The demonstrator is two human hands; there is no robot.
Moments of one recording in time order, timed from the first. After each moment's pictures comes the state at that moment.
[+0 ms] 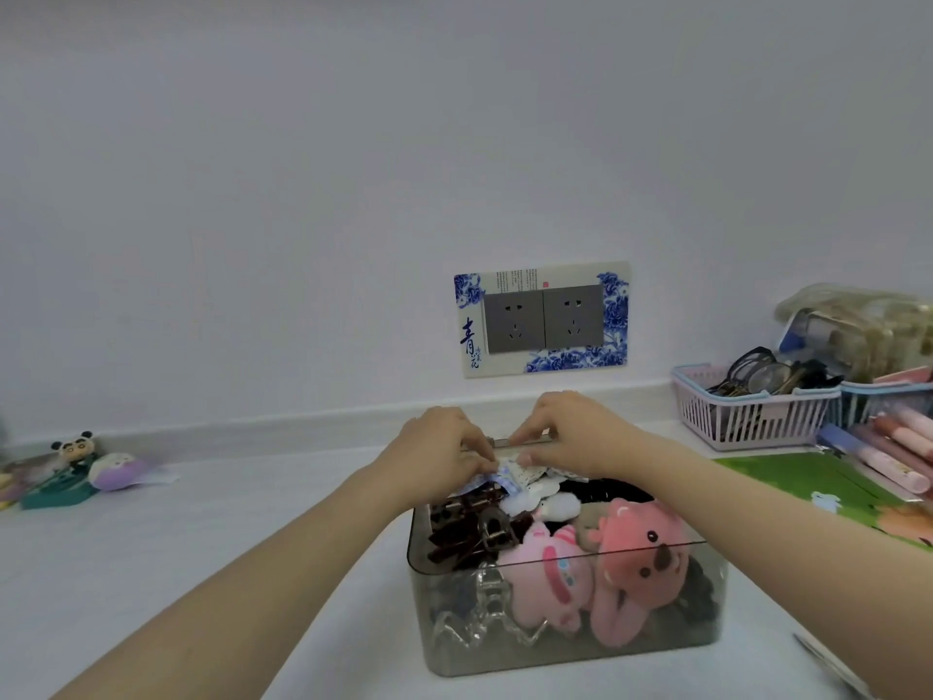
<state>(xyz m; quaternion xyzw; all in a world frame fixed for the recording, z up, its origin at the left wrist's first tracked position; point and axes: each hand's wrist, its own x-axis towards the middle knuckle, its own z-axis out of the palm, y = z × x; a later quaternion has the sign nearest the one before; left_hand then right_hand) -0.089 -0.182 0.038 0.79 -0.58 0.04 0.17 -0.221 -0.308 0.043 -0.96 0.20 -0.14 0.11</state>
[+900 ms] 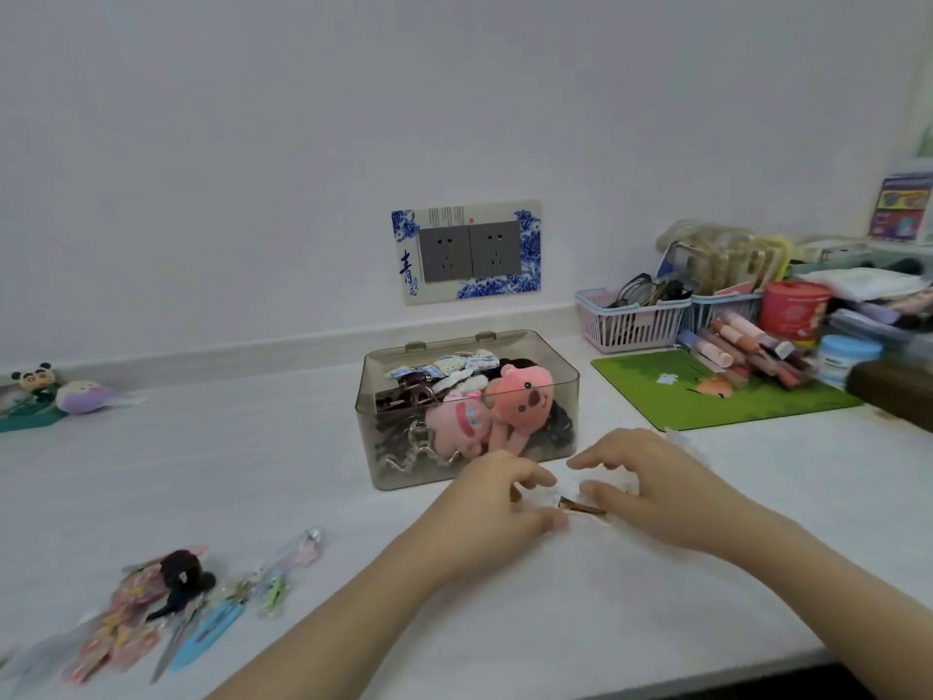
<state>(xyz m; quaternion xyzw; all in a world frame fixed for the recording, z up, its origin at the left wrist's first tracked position) -0.270 -0.097 -0.035 0.72 -0.63 -0.13 0.27 -0.428 -0.212 -0.038 -0.93 0.27 -0.20 0.16</state>
